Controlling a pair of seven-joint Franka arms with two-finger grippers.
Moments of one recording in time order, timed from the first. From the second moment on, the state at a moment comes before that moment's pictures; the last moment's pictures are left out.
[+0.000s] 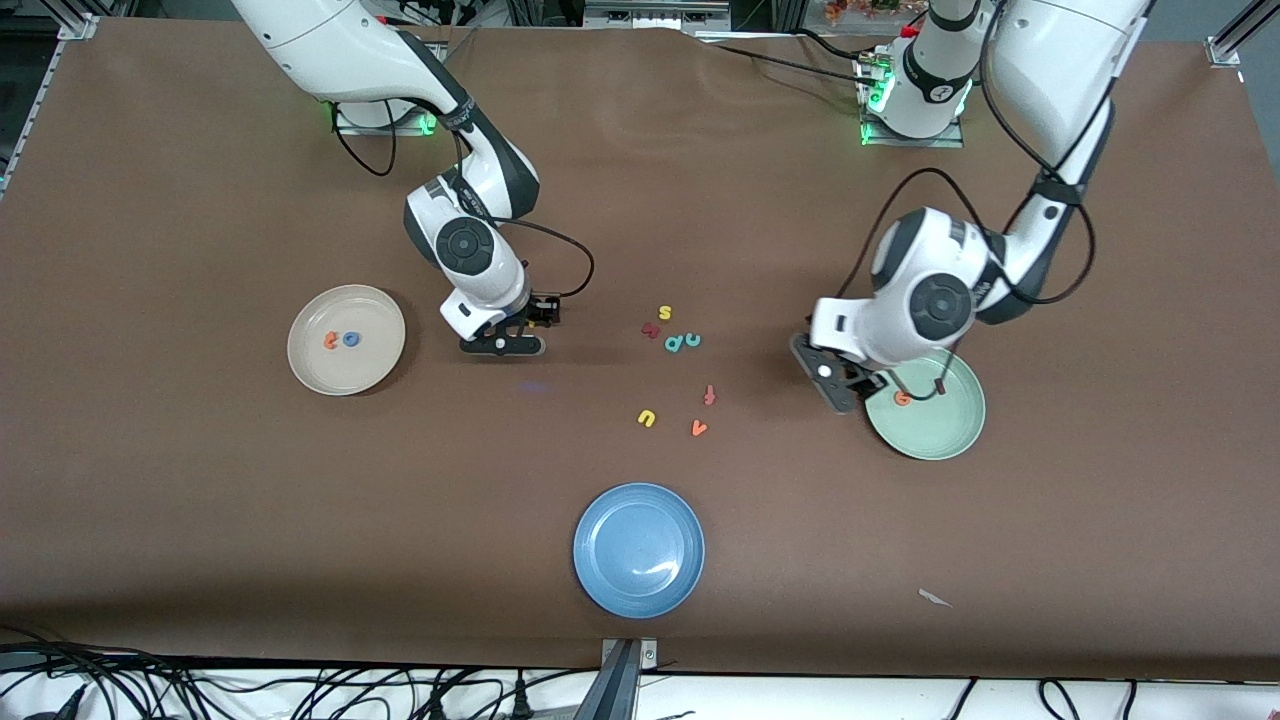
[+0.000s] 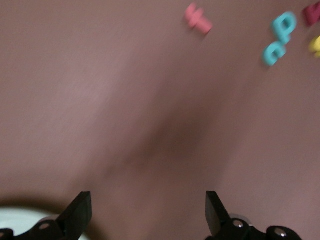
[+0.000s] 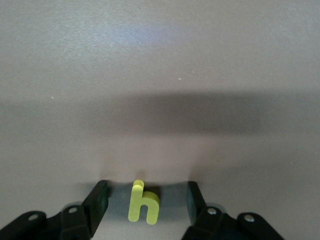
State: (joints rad) left arm -0.11 0.49 -0.29 -1.92 0.00 2.31 0.61; right arm 0.38 0.54 0.20 -2.05 -0.06 2.50 0.66
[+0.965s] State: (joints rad) left arm -0.29 0.65 -0.36 -1.91 0.10 2.53 0.60; right arm 0.39 0.52 0.21 -2.05 -0.06 2.44 0.74
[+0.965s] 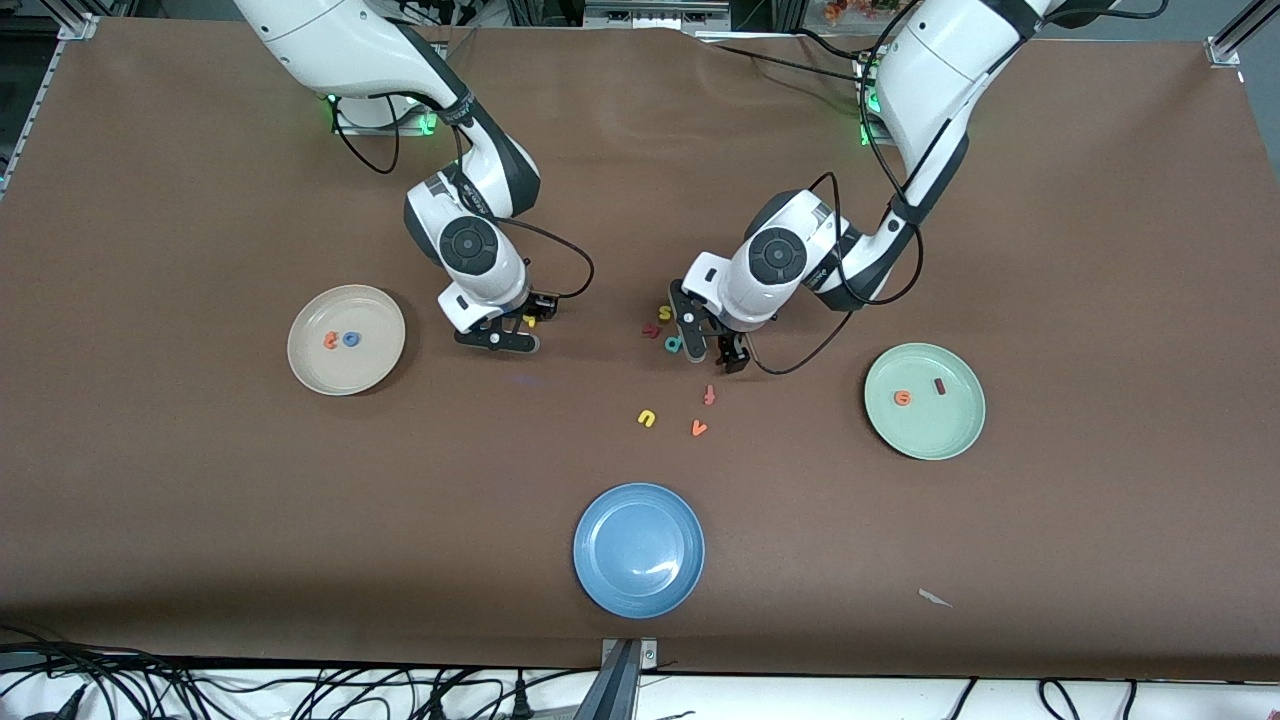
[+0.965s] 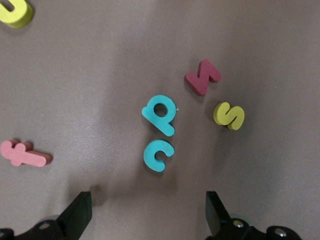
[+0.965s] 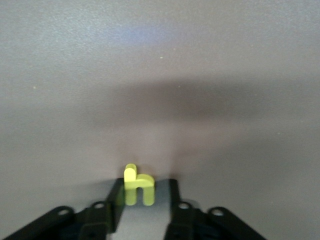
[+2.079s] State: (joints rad) left arm -0.34 0.69 -0.36 -1.88 0.16 2.61 0.58; right arm 0.38 0.34 0.06 -1.94 -0.06 1.99 0.62
